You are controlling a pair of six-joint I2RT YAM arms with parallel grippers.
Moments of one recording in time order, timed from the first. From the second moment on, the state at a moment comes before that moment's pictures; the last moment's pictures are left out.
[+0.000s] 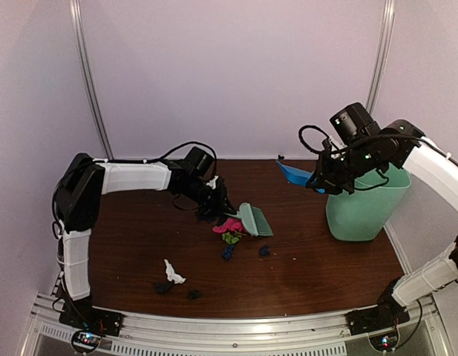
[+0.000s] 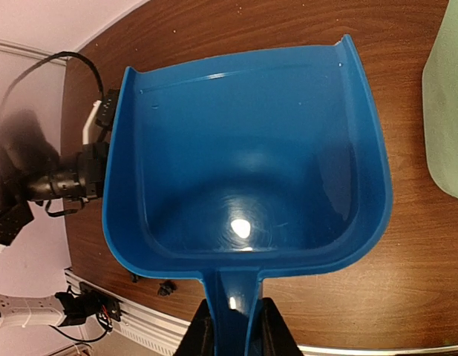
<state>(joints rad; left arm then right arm) -0.70 2.10 1.58 -0.40 0.56 -0.88 0.64 1.34 1.51 -1.08 -0.06 0.86</state>
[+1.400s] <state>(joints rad) -0.91 2.02 1.66 -0.61 0.54 -0.52 0.93 1.17 1.34 -1.19 0.24 0.84</state>
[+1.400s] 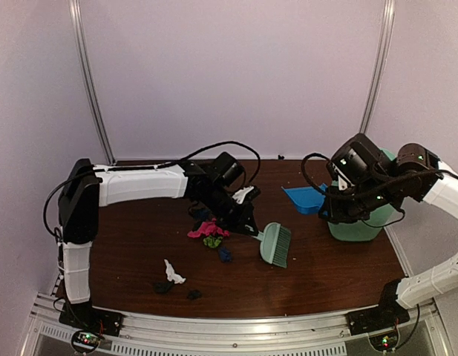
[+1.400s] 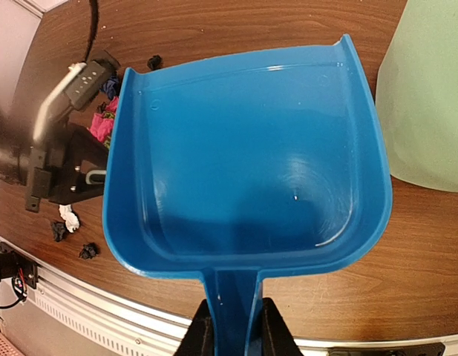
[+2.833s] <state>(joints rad) -0.70 1.67 1.84 -1.25 -0.03 -0.37 1.09 1.43 1.07 -0.78 0.07 0.49</state>
